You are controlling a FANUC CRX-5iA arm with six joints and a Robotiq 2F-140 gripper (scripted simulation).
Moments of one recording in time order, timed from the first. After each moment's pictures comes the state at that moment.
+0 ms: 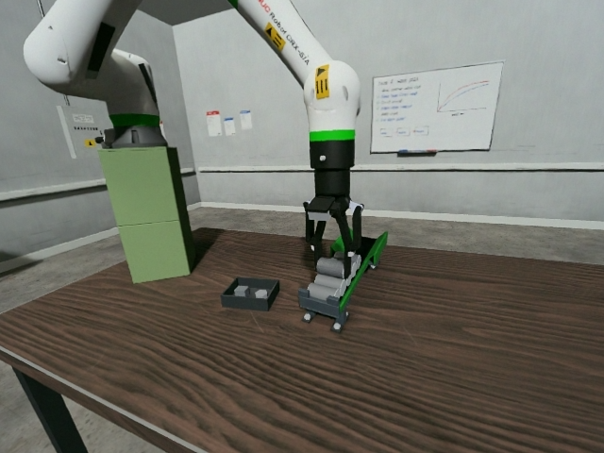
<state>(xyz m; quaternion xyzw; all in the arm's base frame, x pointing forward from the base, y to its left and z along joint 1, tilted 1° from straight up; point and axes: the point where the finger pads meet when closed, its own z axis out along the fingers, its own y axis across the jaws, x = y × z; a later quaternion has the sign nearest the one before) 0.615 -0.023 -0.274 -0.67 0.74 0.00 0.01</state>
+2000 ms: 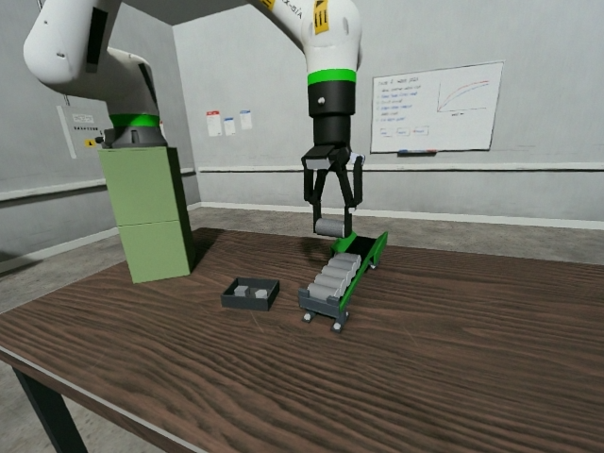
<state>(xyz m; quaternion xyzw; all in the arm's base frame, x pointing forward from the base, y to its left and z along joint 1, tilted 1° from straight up) 0.614 -0.024 -0.174 -0.67 0.74 0.00 0.00</state>
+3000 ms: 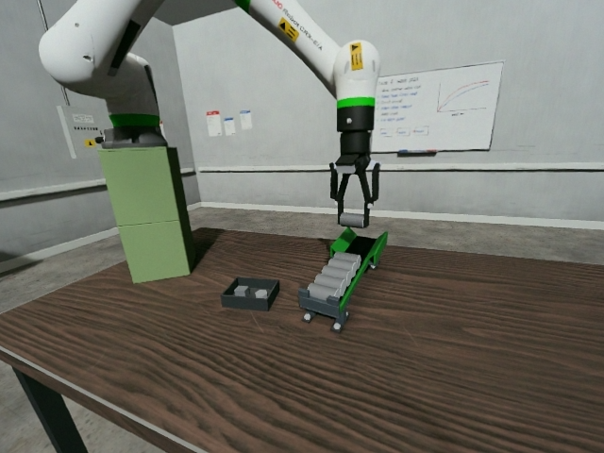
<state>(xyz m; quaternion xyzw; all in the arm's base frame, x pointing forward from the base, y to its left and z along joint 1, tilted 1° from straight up) 0.629 0.130 -0.199 -0.67 0.74 0.00 0.00</state>
